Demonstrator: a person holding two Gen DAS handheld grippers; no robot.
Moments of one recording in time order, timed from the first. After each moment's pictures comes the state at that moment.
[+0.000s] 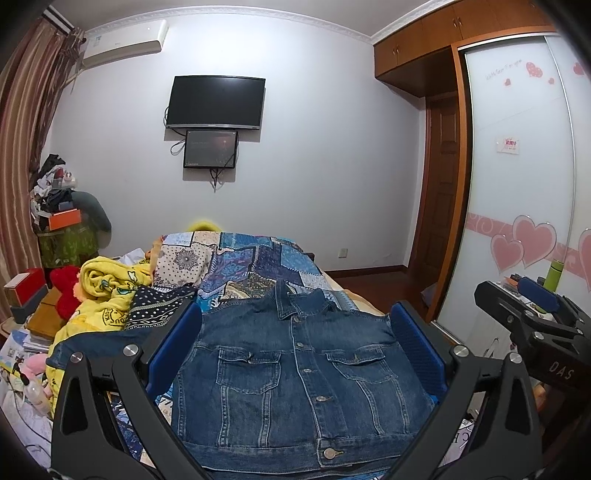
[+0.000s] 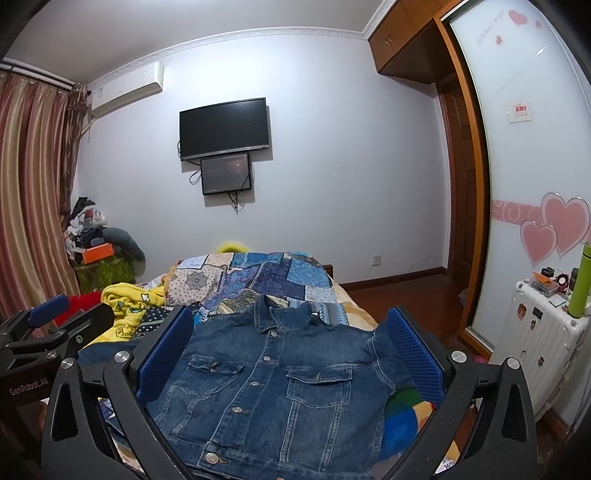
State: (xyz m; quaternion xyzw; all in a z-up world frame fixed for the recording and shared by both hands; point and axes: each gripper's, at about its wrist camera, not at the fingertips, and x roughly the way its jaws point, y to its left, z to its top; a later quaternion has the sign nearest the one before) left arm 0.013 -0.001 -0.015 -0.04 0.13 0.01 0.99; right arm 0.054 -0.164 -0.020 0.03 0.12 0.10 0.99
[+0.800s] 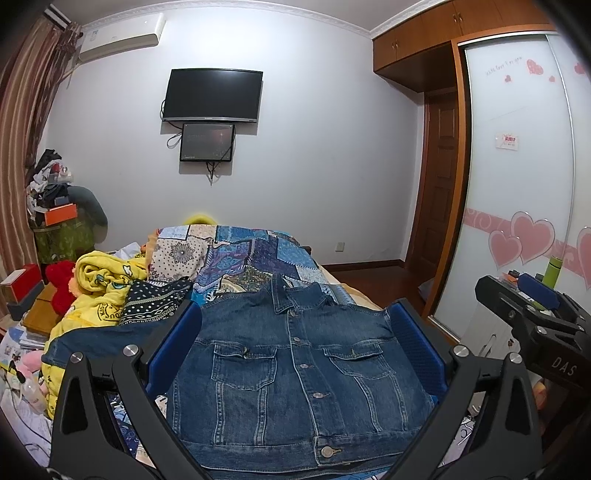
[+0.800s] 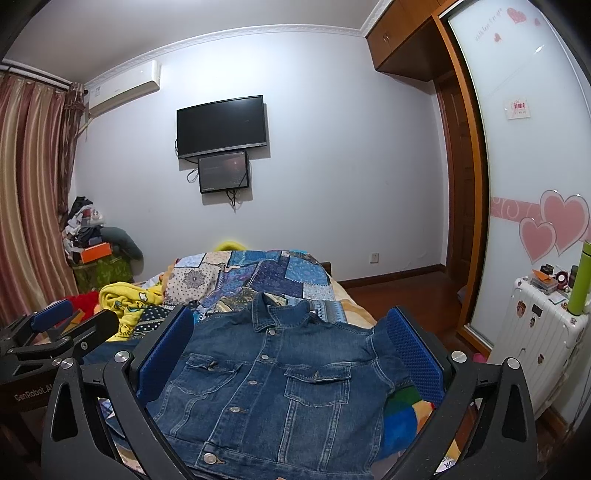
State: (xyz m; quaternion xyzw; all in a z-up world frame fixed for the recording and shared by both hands) left arm 0.022 -0.003 -0.019 -0.05 0.14 0.00 0.99; right arm 0.060 -0.166 -0.023 0.04 0.13 0.10 0.99
